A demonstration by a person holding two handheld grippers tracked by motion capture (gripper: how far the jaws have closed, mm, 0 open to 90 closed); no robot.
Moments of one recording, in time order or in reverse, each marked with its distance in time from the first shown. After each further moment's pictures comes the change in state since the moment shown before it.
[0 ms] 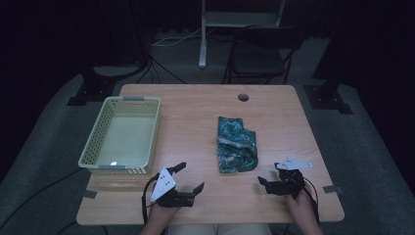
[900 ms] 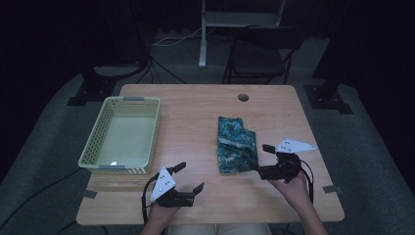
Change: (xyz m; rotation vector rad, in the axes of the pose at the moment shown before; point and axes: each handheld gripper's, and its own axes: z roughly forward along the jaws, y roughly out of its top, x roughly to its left) left arm 0.001 0.000 0.000 -0.002 -0.002 -0.006; right arm 0.016 0.075 -0.028 -0.197 0.186 -0.034
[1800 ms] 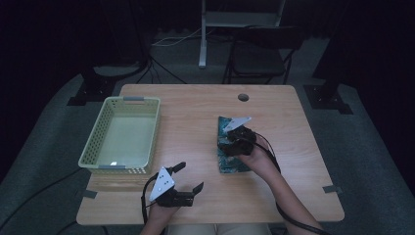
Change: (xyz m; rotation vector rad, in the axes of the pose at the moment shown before) left arm 0.001 0.000 -0.001 -0.005 -0.003 -0.012; right arm 0.010 0.059 0.129 0.341 -0.058 -0.255
